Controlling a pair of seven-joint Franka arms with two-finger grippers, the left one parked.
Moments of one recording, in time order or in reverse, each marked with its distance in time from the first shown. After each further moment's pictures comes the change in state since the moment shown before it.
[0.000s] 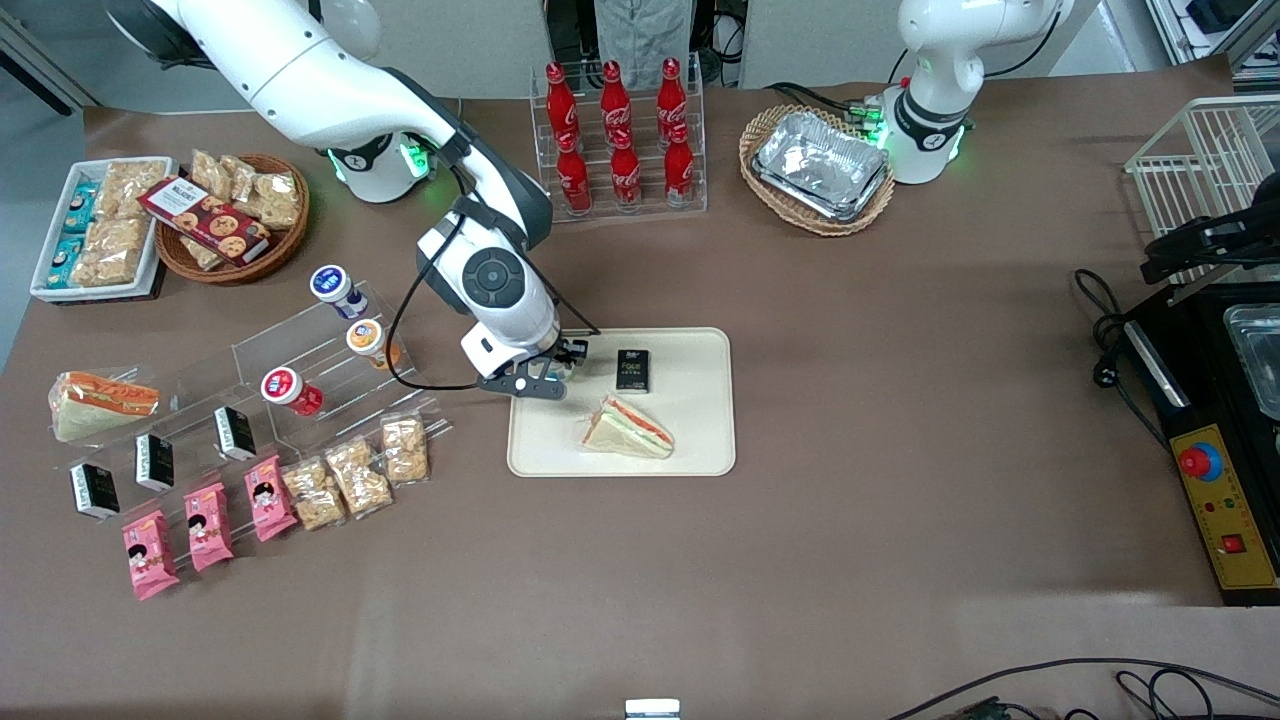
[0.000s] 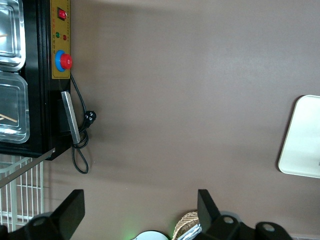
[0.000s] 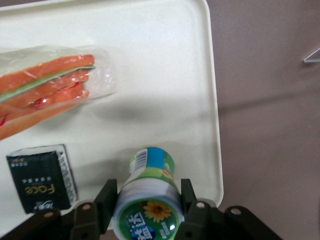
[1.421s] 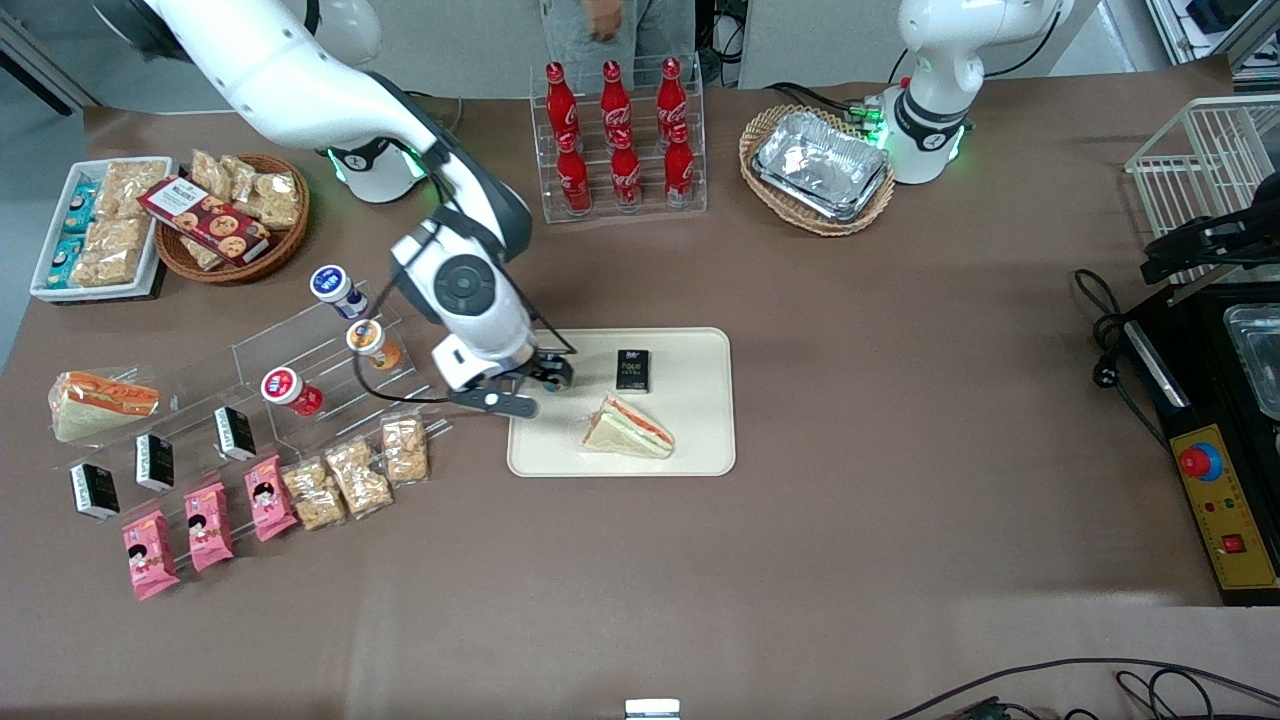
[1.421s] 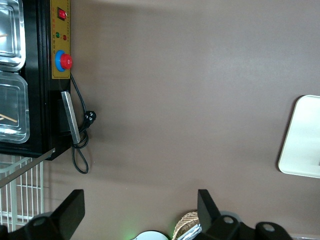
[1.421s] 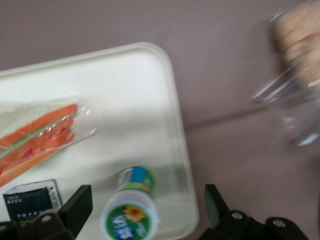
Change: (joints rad) arm -0.051 -0.059 -0.024 0.006 -0.037 -0.024 0.003
